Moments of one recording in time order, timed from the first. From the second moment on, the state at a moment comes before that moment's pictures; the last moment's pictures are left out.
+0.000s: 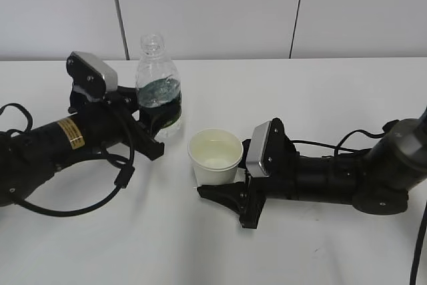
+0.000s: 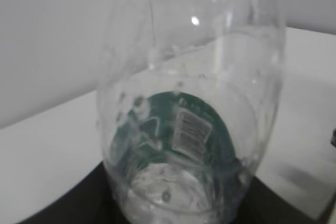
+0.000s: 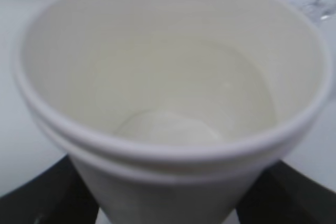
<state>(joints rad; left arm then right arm) -0.33 2.01 -0.74 0.54 -1.13 -0.11 0.27 2.23 -0.87 -0.97 -1.07 0.08</state>
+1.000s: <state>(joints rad) -0.45 2.06 -0.70 0.78 -1.13 -0.14 0.14 2.23 -0.85 -0.68 -1.07 -0.03</state>
